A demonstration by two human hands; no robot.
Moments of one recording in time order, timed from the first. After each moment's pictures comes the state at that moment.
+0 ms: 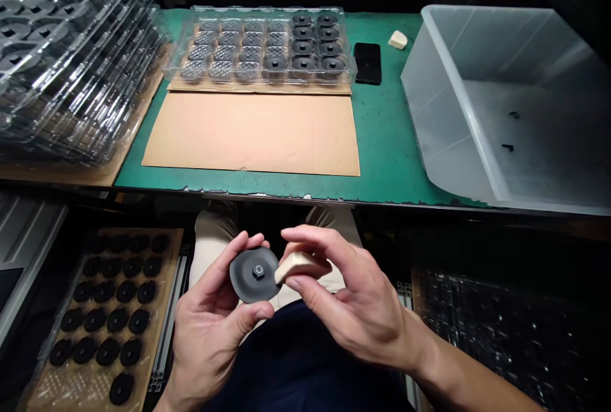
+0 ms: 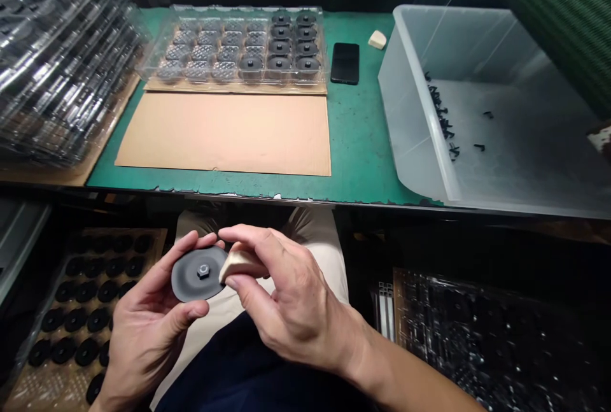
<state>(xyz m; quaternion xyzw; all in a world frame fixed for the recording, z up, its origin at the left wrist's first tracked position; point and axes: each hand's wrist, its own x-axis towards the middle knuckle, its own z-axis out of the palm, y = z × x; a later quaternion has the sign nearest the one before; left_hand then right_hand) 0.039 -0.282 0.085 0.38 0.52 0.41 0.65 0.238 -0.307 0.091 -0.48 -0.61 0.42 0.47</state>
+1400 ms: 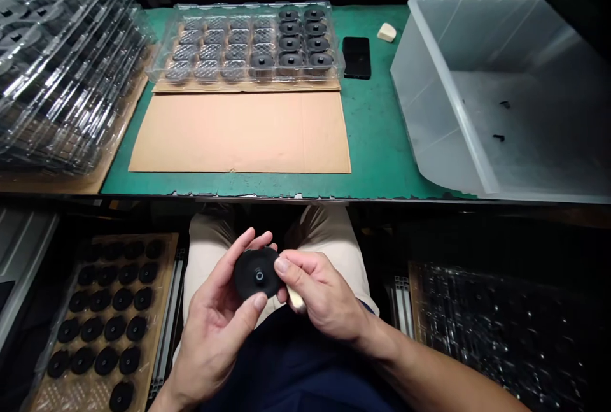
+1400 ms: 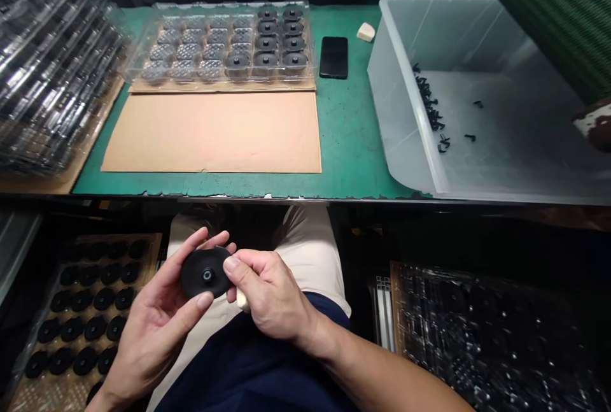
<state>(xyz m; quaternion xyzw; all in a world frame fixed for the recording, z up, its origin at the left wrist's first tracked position) 0.037 -0.282 0.071 0.49 0.44 0.31 0.69 0.221 -0.314 0.049 -0.47 -0.35 0.68 0.44</state>
